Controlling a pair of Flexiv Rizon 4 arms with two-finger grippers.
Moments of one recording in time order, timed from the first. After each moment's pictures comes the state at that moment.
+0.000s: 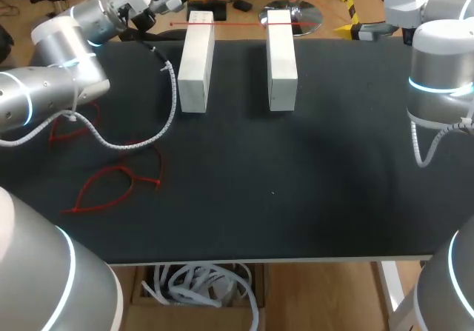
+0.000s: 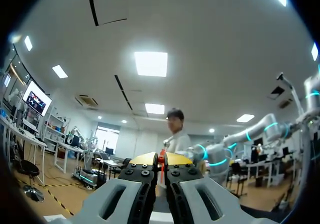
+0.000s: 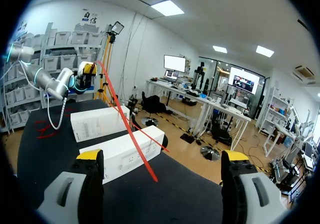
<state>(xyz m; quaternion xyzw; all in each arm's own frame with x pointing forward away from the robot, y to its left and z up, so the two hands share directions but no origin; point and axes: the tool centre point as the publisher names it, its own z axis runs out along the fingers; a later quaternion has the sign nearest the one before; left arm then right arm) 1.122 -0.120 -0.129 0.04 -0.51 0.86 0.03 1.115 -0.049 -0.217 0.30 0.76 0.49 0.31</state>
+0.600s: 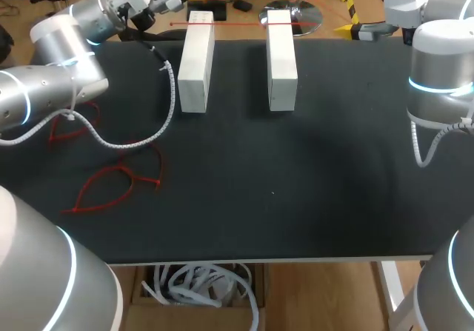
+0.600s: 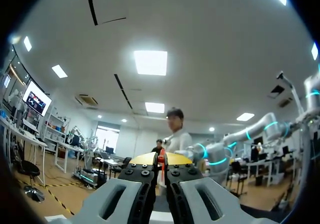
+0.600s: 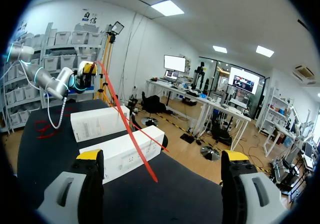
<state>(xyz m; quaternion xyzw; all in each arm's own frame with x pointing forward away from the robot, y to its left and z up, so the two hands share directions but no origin) 1.121 -0.119 -0.127 0.04 -0.51 0.86 0.03 1.115 -0.050 -0.216 0.30 0.76 0.49 0.31</state>
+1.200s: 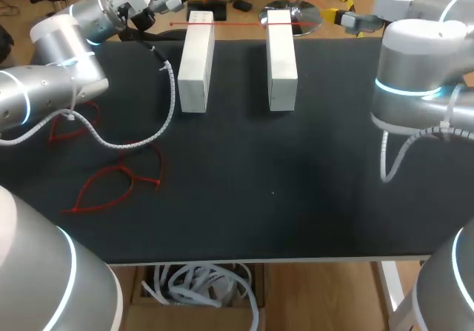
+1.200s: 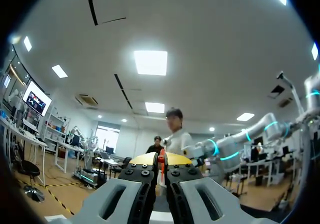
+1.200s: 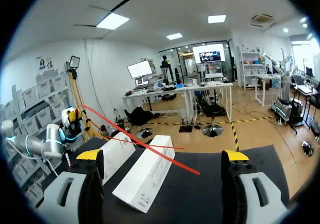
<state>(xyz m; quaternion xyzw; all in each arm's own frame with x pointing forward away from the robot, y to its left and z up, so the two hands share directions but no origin) 1.121 -0.119 -0.127 0.04 -0.51 0.86 0.03 1.084 -0.021 -0.194 0.52 0.62 0.54 0.24</state>
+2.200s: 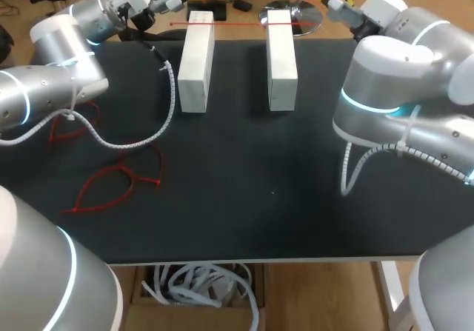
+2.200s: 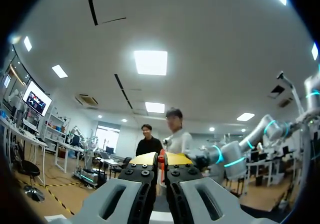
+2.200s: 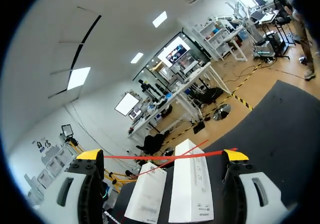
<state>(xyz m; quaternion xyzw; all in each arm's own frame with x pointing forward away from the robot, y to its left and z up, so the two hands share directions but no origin) 1.120 -0.119 -0.127 0.04 -0.51 0.86 0.03 1.095 0.013 -0.187 0.66 0.39 0.63 0.11</state>
